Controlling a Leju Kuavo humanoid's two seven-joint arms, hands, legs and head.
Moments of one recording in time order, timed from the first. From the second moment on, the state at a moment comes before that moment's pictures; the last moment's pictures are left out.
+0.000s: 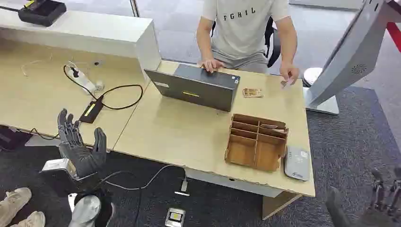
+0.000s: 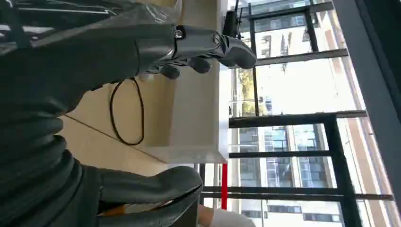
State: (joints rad) left arm 0.14 -0.07 -0.23 -1.84 0.14 0.70 -0.60; right arm 0.20 -0.18 0.36 -2.06 0.23 -0.70 -0.33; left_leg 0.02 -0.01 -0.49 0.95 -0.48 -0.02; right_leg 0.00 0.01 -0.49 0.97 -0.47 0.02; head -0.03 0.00
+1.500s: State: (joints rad) left arm 0.02 -0.07 -0.31 -1.75 0.28 0.70 -0.68; right arm -0.63 -0.59 0.51 -1.59 0.50 -0.43 0.66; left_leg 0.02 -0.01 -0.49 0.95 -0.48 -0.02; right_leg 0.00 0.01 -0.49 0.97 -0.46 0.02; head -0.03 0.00
